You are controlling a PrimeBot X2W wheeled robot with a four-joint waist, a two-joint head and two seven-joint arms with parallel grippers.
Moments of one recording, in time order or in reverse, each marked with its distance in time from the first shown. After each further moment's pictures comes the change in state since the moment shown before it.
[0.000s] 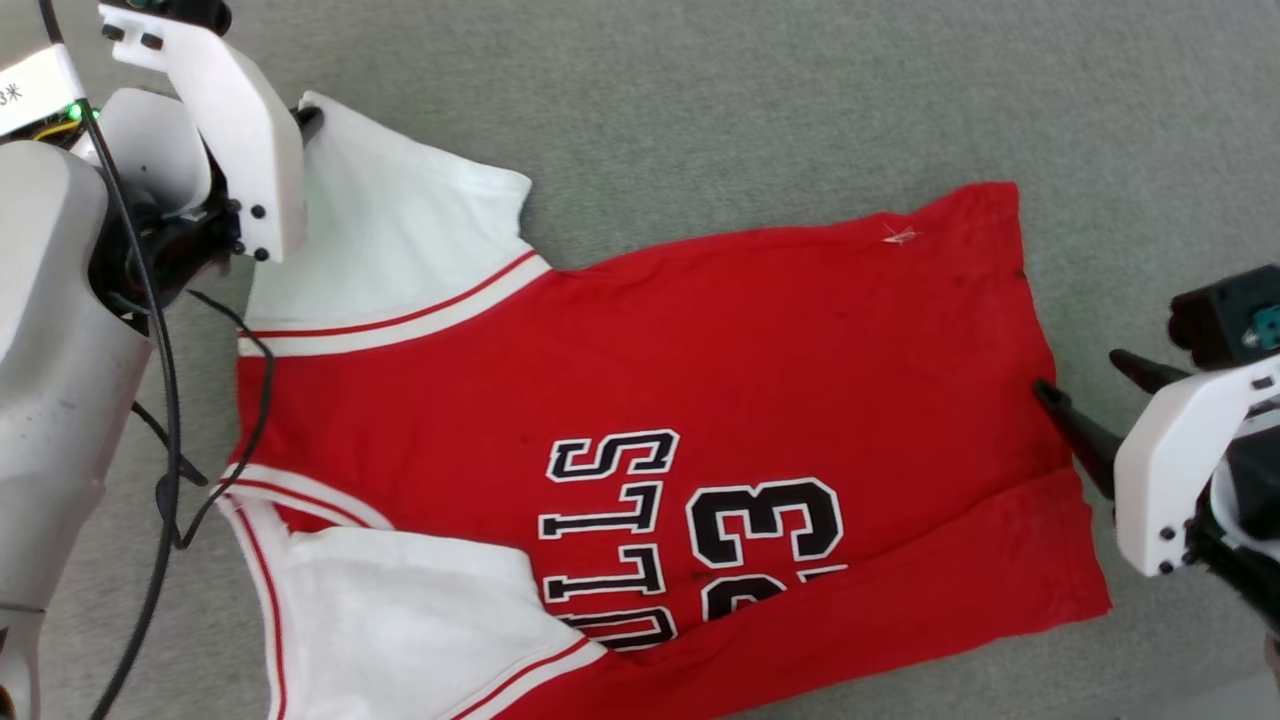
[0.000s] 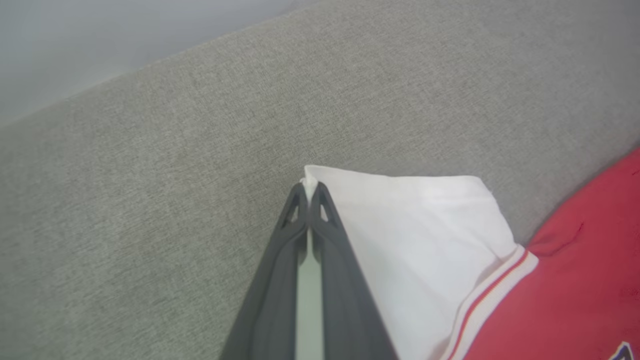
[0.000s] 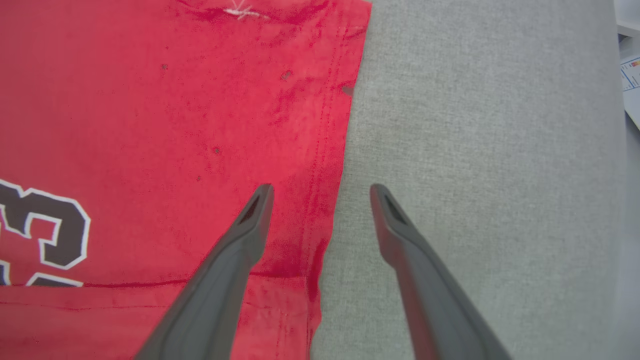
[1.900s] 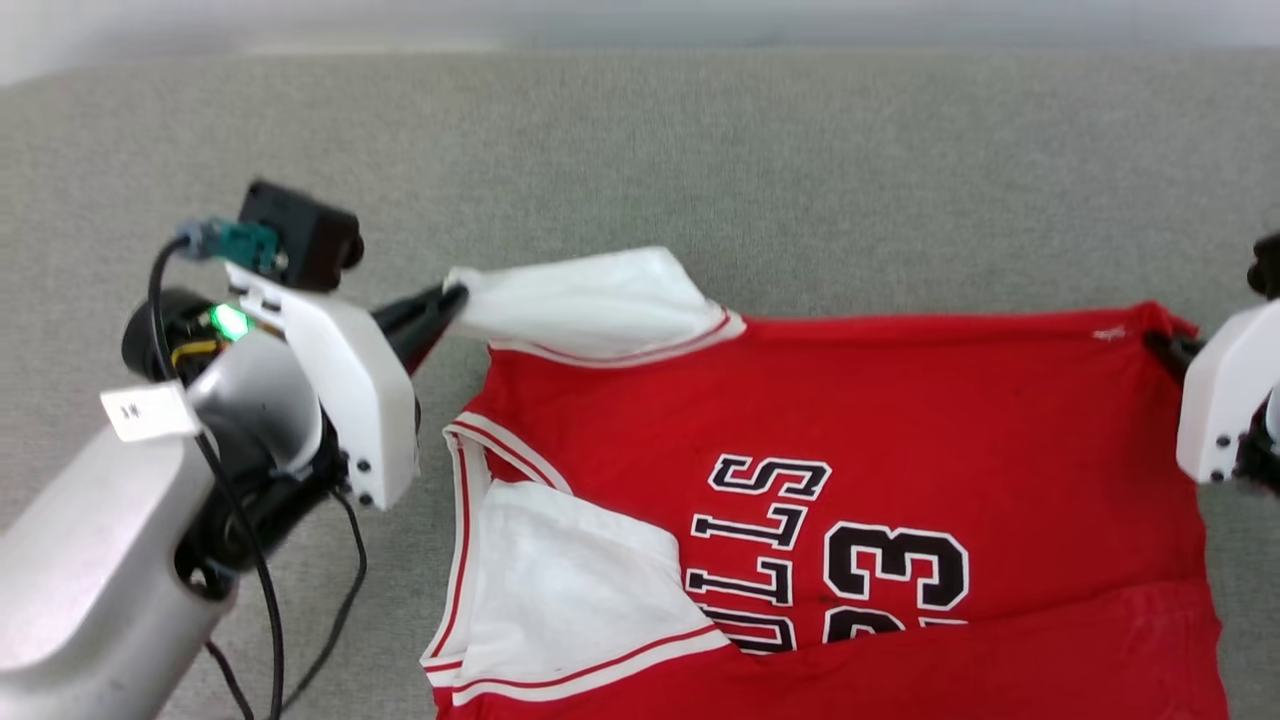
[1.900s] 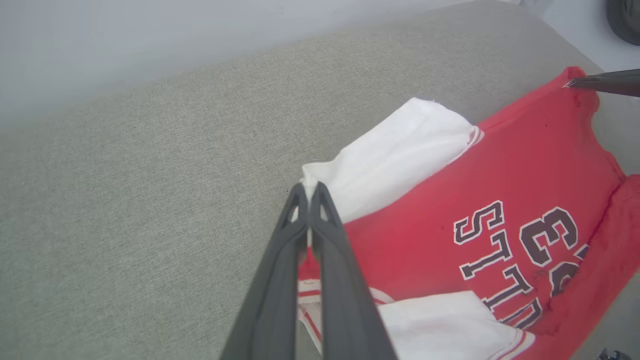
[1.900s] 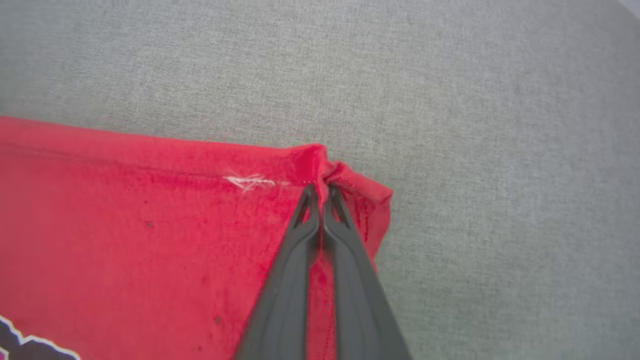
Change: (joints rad) left arm 0.409 0.093 0.001 -0.564 -0.052 0.125 -0.139; right arm -0.282 -0.134 0.110 0.641 0.141 0.000 -0.283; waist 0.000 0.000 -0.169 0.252
